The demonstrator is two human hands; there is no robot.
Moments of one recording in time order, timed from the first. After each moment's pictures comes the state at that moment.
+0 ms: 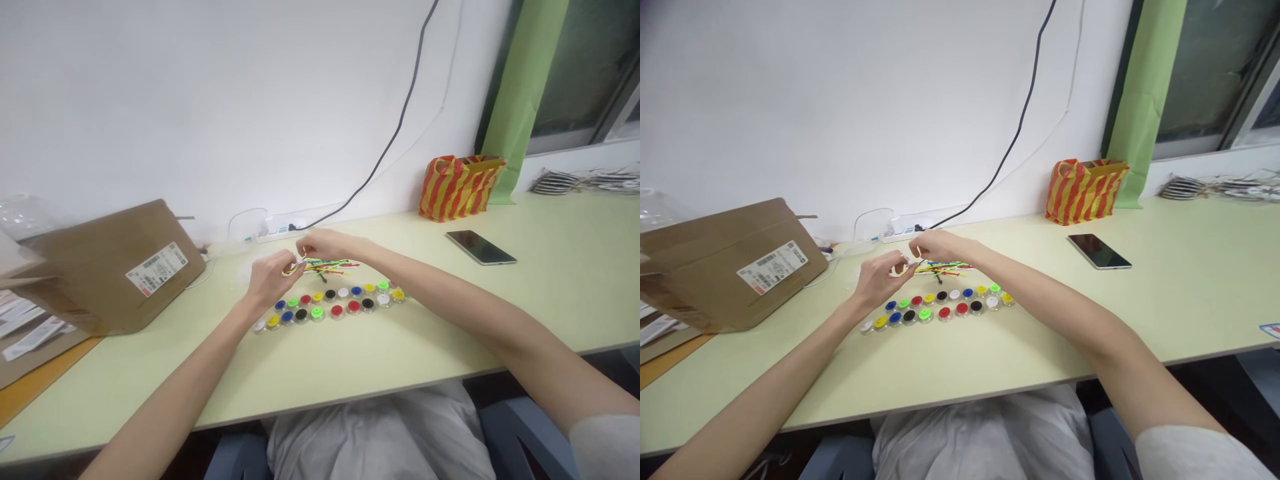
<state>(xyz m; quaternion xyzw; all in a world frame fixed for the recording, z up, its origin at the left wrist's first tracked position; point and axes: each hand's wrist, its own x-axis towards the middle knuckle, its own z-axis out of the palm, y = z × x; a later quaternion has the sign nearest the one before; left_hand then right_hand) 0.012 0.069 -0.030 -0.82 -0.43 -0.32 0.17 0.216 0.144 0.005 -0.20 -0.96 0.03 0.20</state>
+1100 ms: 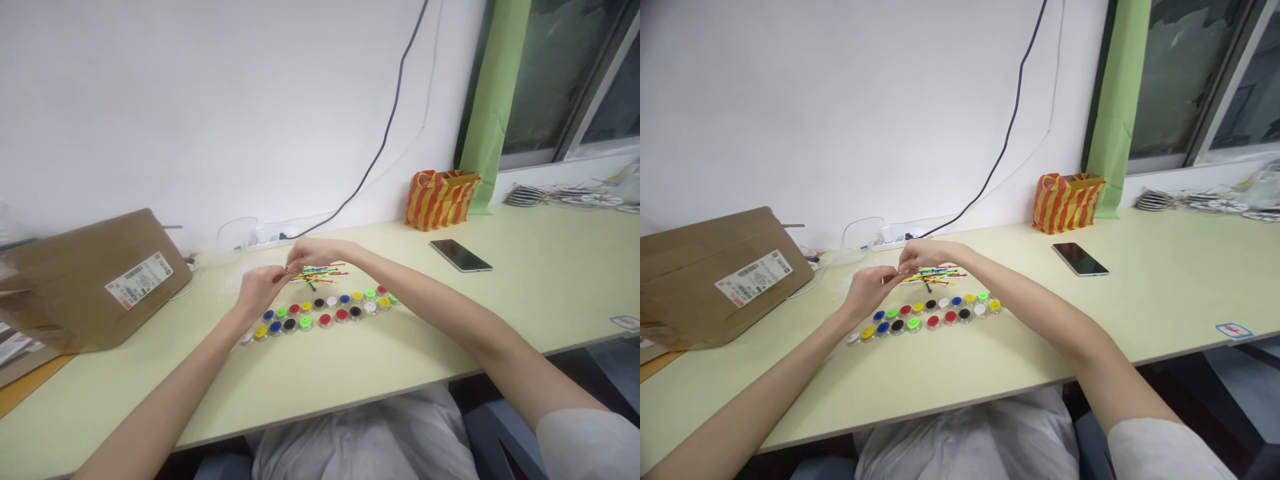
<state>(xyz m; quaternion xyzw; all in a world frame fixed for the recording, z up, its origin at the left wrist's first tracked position) 0.010 0.076 -0.033 -0.82 -0.47 -0.31 0.14 0.221 0.139 0.025 -0.15 -0.95 0.24 0.16</state>
